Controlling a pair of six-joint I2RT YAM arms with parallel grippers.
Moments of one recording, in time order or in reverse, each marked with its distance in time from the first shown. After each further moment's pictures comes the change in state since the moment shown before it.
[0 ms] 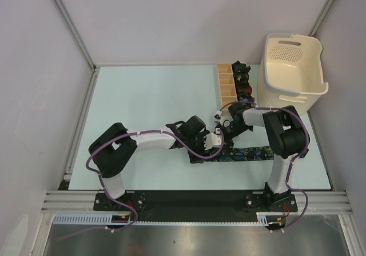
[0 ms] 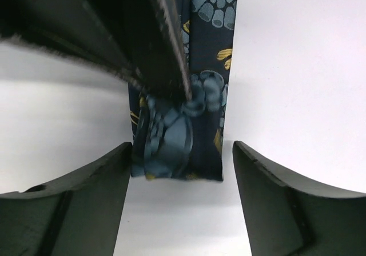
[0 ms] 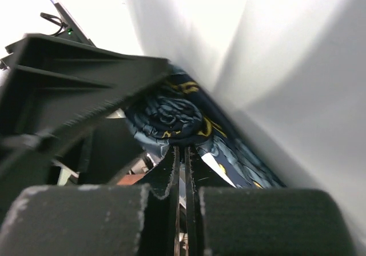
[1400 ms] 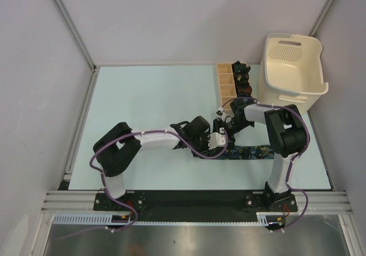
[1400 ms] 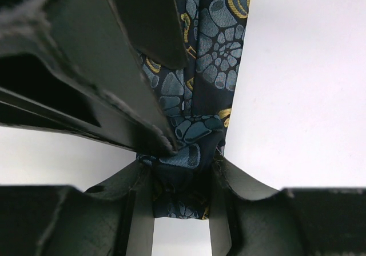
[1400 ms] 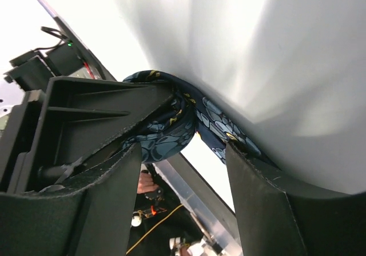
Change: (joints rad) left arm -0.028 0.036 0.045 0.024 -0.085 -0.006; right arm -0.040 0.014 0.072 -0.102 0.034 -0.023
